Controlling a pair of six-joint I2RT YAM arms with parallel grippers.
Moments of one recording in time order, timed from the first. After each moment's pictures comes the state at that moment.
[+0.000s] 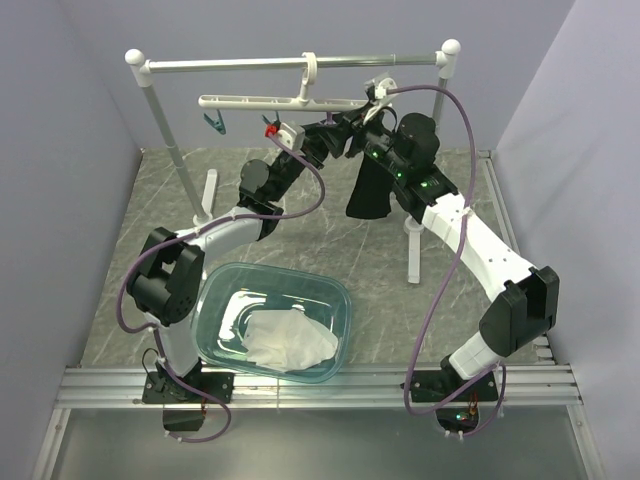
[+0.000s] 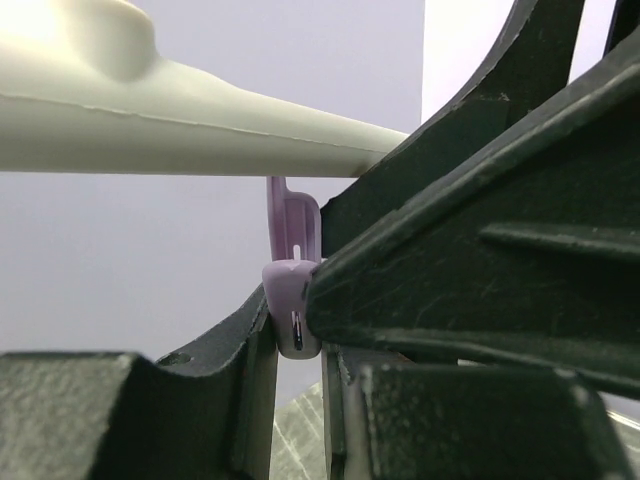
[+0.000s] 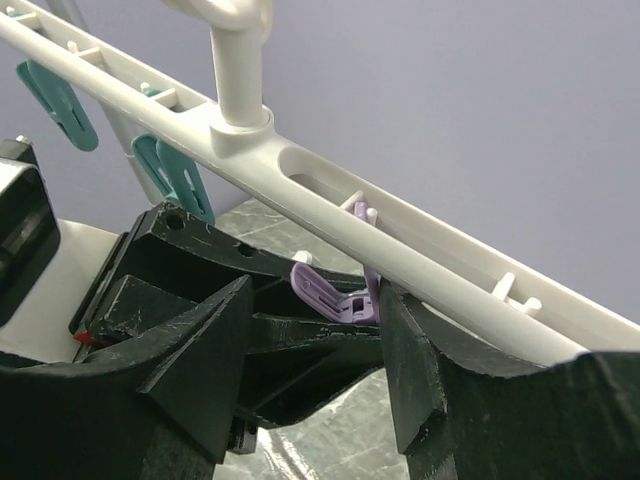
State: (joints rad) left arm -0.56 1.82 1.28 1.12 0.22 -0.08; right arm 0.48 1.56 1.49 0.22 -0.33 0.13
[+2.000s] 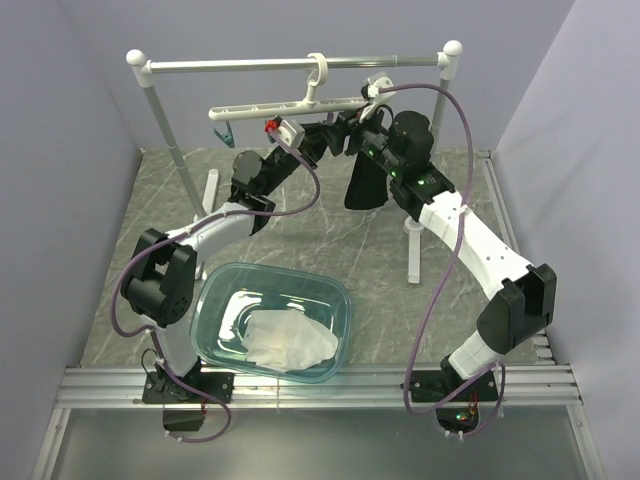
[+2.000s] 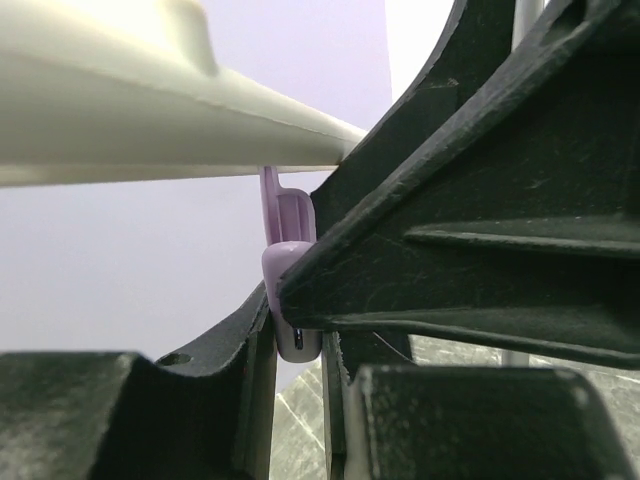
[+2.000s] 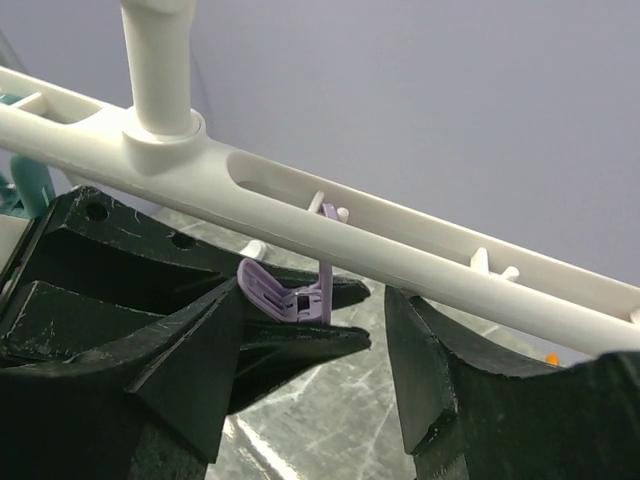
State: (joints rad) left arm -0.52 1.80 1.30 1.03 0.39 -0.03; right arm 0.49 1.58 1.53 0.14 -0.20 0.05
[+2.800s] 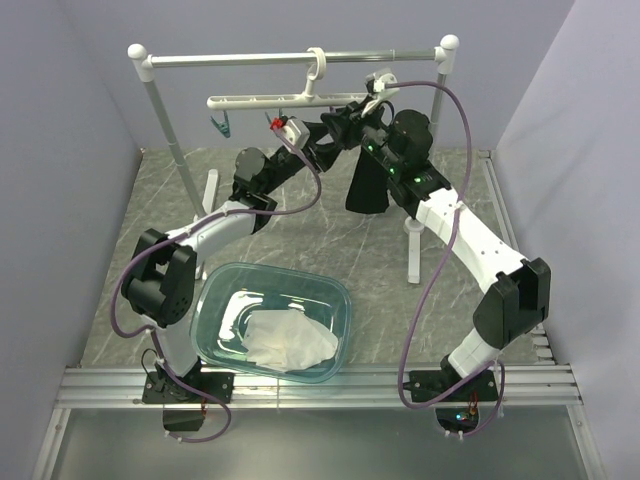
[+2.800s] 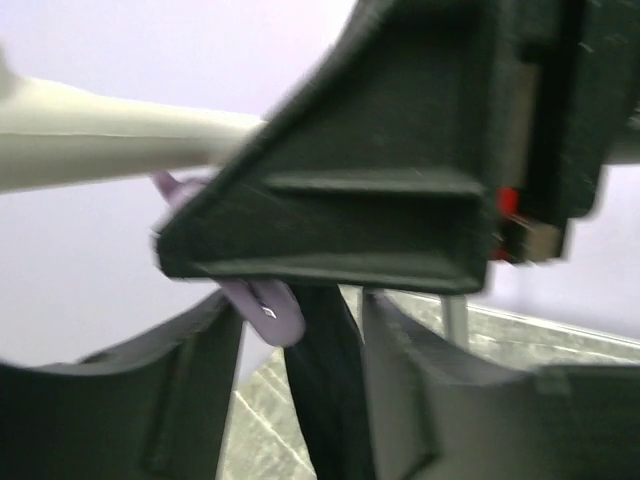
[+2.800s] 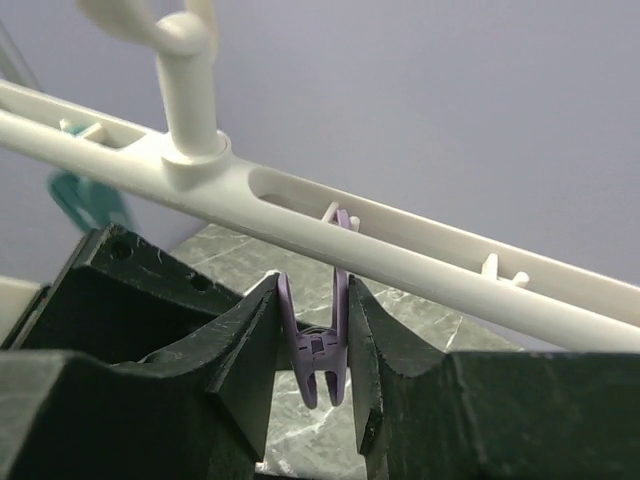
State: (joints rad) left arm -0.52 1.80 1.32 0.97 0.49 -0.07; right arm 0.49 1.61 1.53 0.24 -0.21 0.14
